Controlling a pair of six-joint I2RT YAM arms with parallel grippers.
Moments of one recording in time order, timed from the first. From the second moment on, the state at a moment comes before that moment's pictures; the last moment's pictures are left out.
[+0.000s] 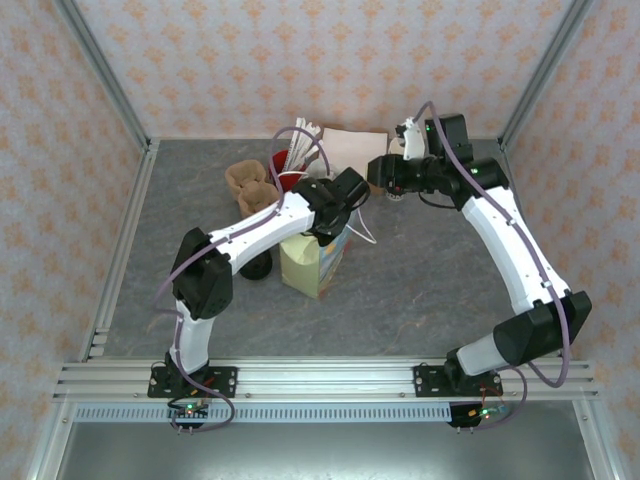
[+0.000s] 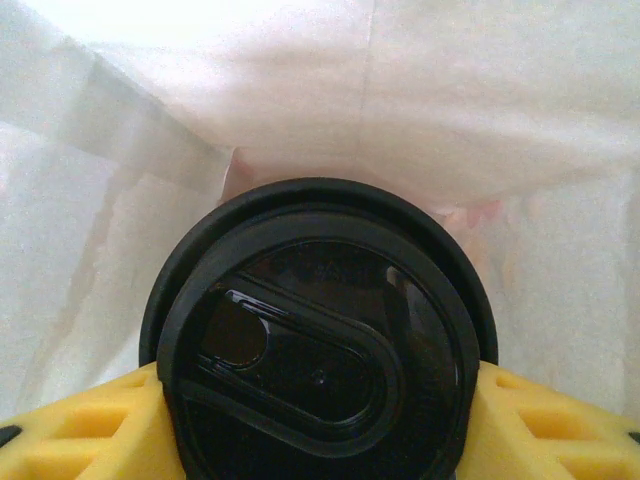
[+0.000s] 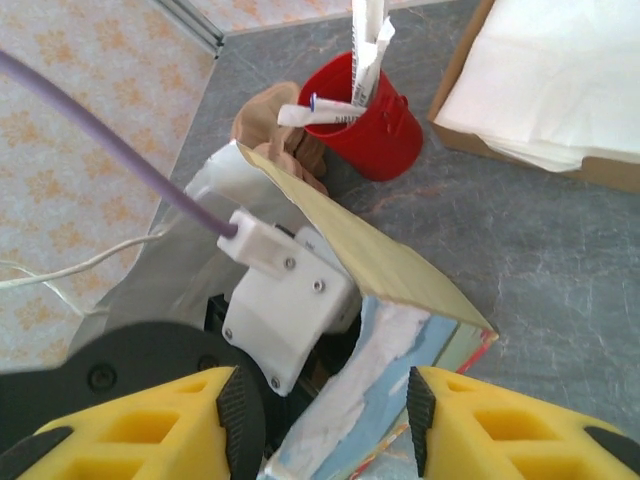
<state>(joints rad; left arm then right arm) -0.75 2.00 1.82 -1.03 -0.30 -0.52 0.32 1.45 1.59 -0.85 -0.46 0.35</state>
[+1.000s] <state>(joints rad) -0.70 2.05 1.88 -1.14 -0.21 -0.65 0.37 1.45 1.53 -0.75 -0.33 0.48</state>
